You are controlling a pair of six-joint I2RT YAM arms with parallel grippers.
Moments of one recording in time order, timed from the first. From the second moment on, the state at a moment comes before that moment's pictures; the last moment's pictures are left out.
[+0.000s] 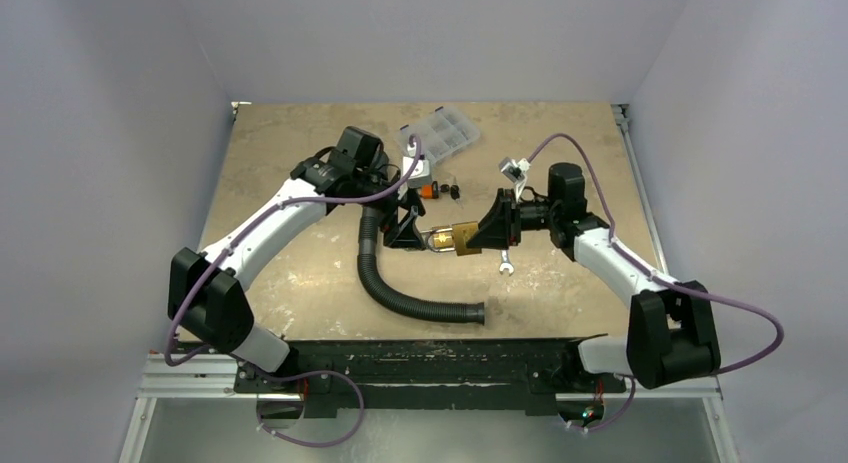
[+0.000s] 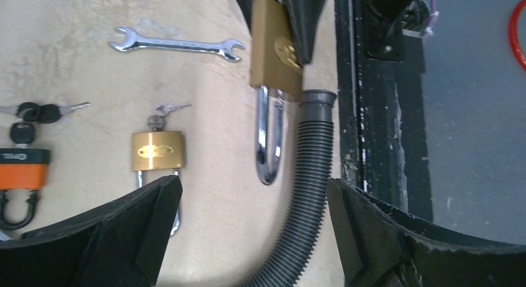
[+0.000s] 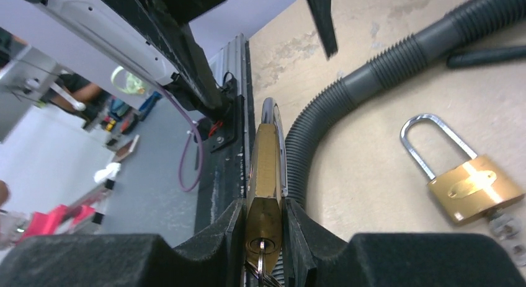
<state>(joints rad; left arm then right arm) -0.52 1.54 1.35 -0.69 0.89 0.53 0.22 1.32 0.72 0.15 -1.32 0.24</state>
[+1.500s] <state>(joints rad) -0.66 1.48 1.16 -0.44 0.91 0.31 0.28 1.16 0.76 0.08 -1.27 0.14</state>
